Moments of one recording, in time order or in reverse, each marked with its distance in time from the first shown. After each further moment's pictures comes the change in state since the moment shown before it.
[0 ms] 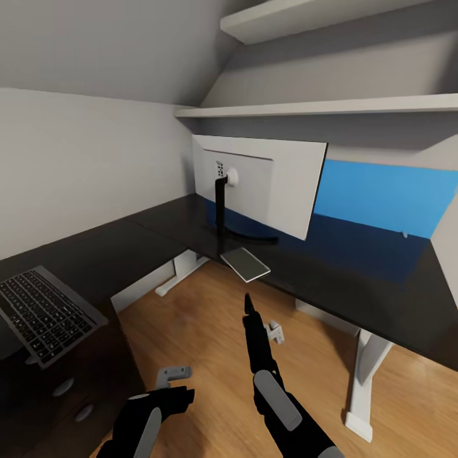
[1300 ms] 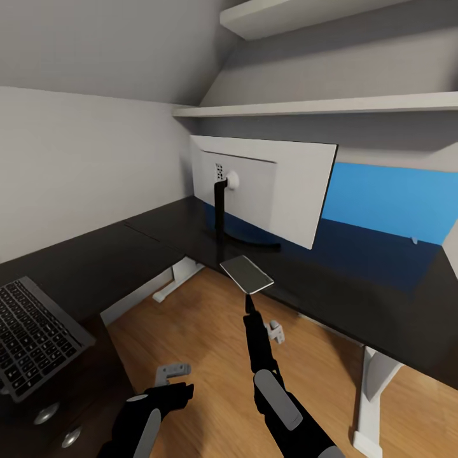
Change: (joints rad) left arm 0.003 0.002 0.000 0.001 0.001 -0.061 0.001; right arm 0.000 0.000 -0.005 -0.001 0.000 -0.002 -0.005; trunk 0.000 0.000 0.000
